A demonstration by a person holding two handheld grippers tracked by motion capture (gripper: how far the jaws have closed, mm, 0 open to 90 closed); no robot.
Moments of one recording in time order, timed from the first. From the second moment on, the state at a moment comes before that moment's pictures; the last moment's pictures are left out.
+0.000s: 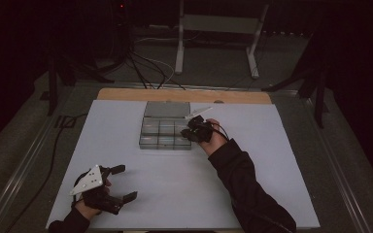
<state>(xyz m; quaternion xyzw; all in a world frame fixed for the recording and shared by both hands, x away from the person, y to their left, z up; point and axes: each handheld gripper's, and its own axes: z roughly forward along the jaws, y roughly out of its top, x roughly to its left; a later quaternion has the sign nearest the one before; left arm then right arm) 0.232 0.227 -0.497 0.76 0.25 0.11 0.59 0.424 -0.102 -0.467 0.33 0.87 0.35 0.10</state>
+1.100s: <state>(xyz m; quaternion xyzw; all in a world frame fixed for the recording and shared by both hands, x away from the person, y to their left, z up) 0.232 0.228 -0.497 0.76 0.25 0.11 0.59 0.423 -0.100 -0.467 0.33 0.87 0.35 0.09</state>
